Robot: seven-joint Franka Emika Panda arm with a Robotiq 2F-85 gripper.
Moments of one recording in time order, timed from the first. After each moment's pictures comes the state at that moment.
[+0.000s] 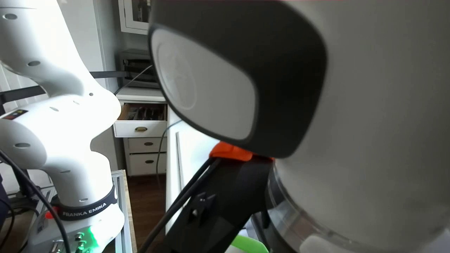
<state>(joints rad) -0.56 -0.21 -0.55 -2.31 0.21 2.05 -0.27</state>
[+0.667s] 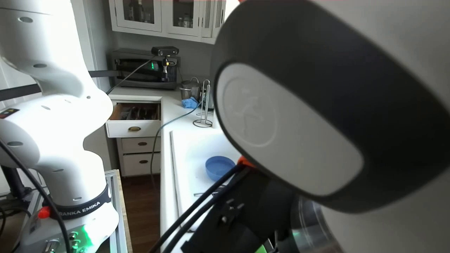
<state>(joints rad) -0.55 -0.01 -0.58 -2.15 0.30 1.90 -0.18</state>
